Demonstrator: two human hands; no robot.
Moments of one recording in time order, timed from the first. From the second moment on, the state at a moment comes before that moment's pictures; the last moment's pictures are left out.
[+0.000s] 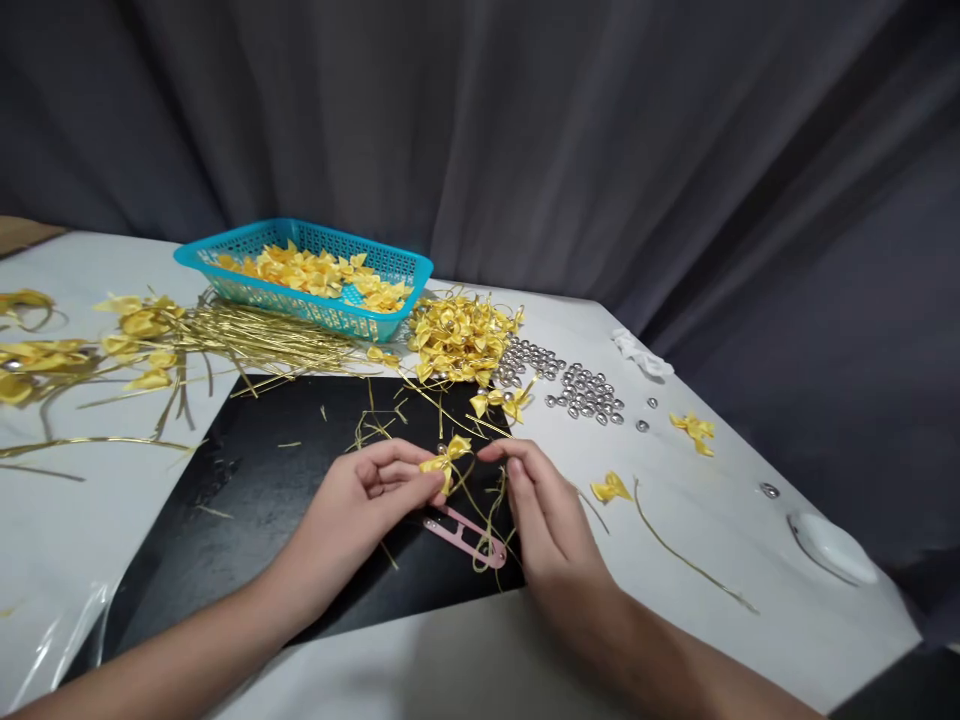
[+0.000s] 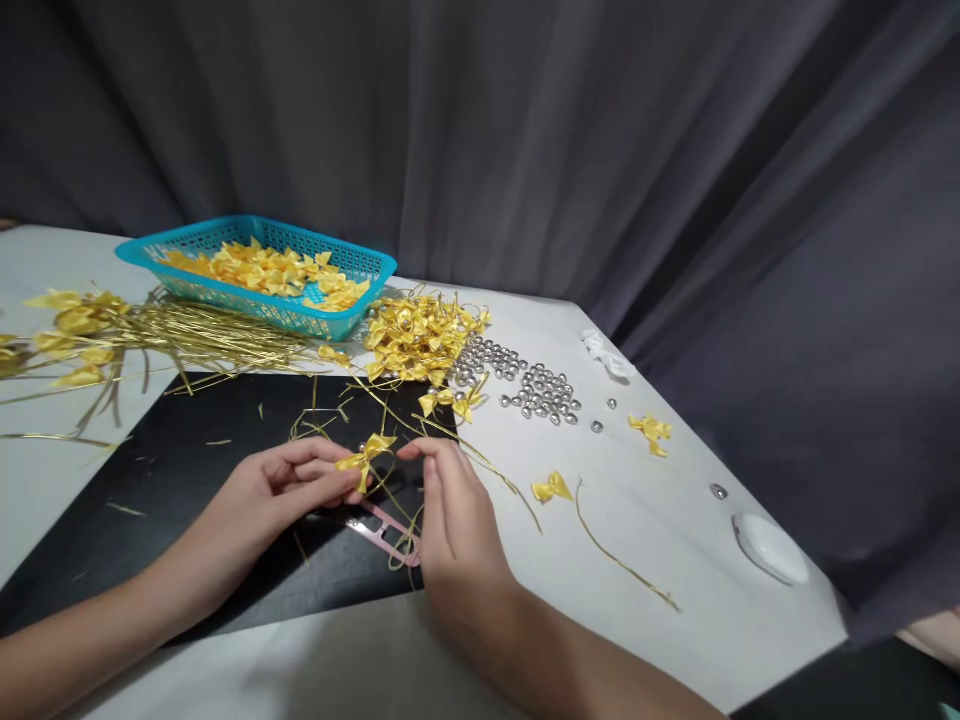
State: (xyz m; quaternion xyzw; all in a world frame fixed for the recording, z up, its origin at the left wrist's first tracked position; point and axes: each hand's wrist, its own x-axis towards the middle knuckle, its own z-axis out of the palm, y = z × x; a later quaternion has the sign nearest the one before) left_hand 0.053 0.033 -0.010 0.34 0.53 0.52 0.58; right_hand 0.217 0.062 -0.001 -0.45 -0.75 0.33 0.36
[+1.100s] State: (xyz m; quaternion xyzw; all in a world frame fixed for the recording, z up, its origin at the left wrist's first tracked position) left_hand 0.054 0.030 -0.012 0.44 0.50 0.54 0.52; right_hand 0.206 0.053 -0.016 -0.36 -0.81 0.28 0.37
